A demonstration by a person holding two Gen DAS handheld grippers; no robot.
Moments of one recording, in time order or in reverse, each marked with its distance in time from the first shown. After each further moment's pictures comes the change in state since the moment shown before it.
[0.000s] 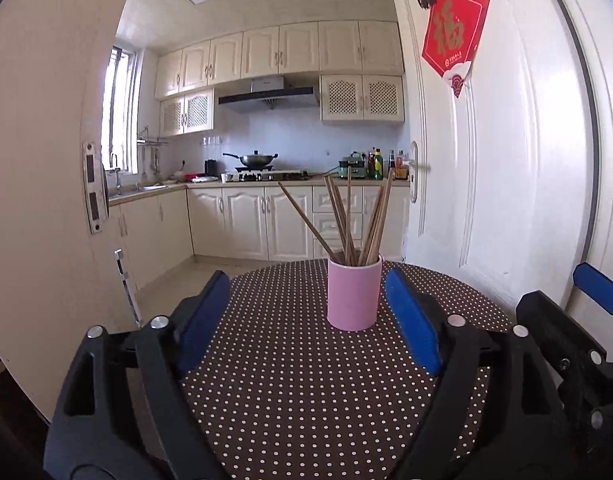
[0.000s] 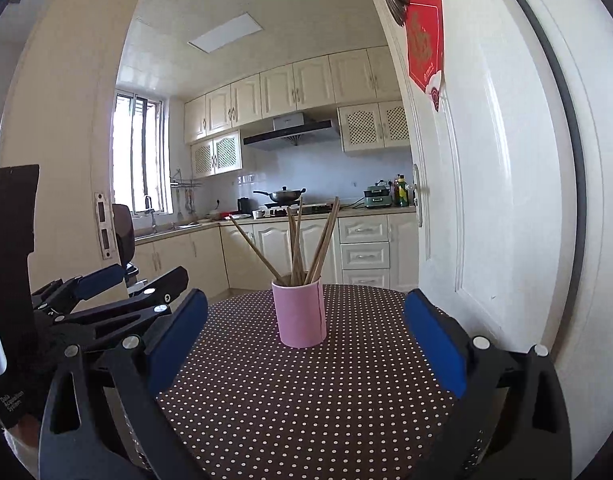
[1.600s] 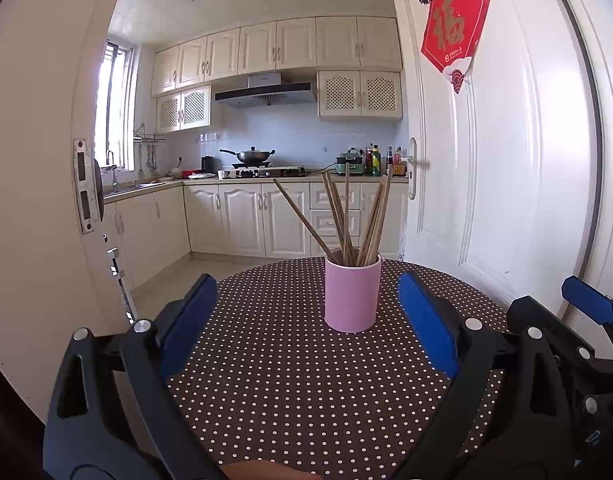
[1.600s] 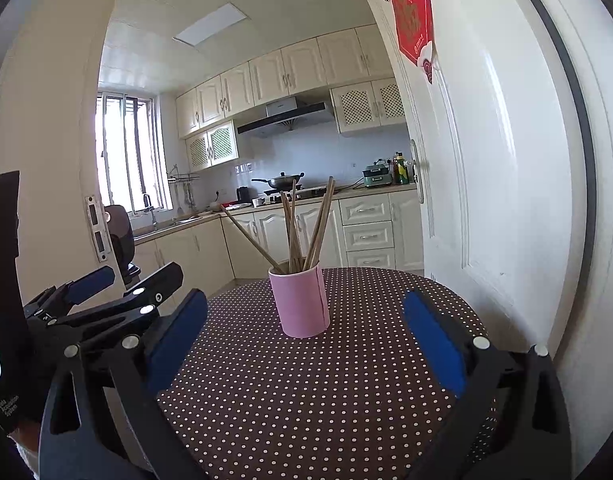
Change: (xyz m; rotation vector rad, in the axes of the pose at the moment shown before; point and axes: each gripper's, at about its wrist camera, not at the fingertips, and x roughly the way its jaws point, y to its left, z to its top) left arm 0.014 0.000 -0.003 -0.001 0.022 -0.013; right arm 0.017 -0.008 -0.003 0.062 0.061 -0.001
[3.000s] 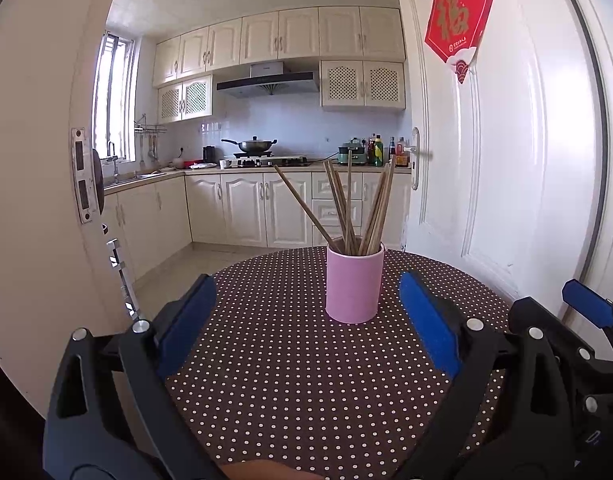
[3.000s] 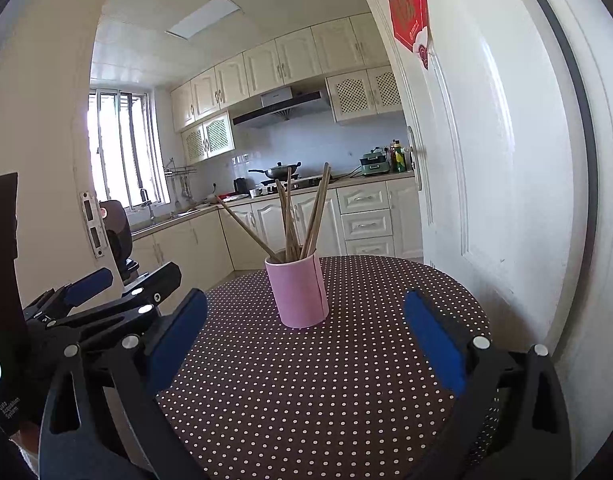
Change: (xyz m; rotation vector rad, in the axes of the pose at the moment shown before) left arm 0.009 0.002 -0.004 -0.003 0.037 0.010; right arm 0.009 -0.007 -0.002 0.027 0.042 0.001
